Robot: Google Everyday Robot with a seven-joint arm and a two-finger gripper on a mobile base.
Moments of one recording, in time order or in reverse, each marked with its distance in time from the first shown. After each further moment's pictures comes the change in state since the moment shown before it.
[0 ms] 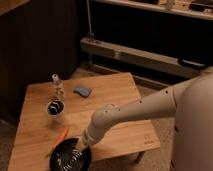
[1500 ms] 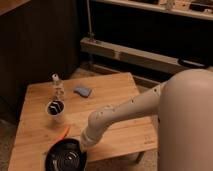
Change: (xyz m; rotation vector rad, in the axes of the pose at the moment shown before) arm 0.001 -0.009 0.024 0.016 0.047 0.040
